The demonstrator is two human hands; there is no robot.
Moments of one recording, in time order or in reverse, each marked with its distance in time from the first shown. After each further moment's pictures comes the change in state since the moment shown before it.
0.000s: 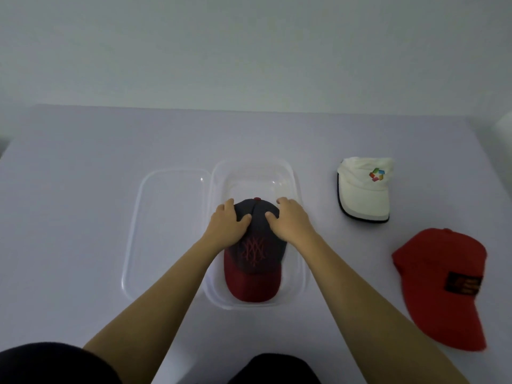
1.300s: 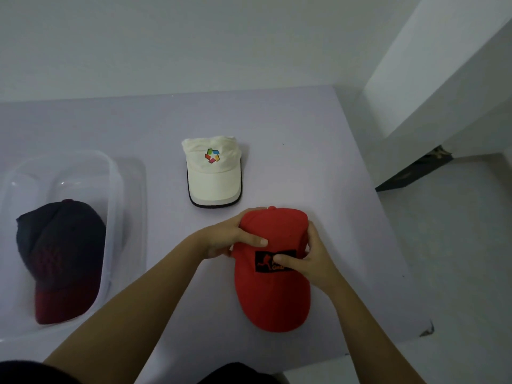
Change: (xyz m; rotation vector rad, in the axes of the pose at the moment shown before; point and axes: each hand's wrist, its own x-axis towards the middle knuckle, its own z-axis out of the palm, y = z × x) left_hand -0.008 0.246 0.239 -0.481 -0.830 0.035; right_hand -0.109 0.366 -0.141 0.864 0.071 -0.027
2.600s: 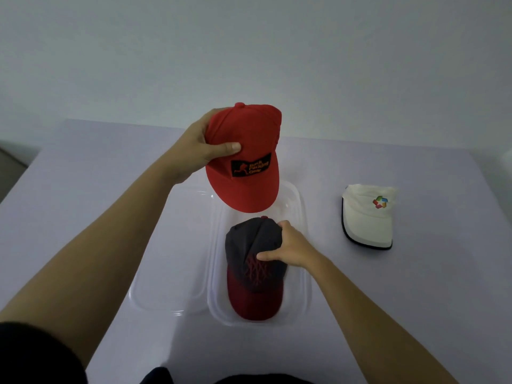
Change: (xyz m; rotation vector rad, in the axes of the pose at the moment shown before) left_hand -0.322 0.011 -0.319 0.101 0.664 0.718; right_hand 0.100 -0.118 0.364 -0.623 -0.355 0.102
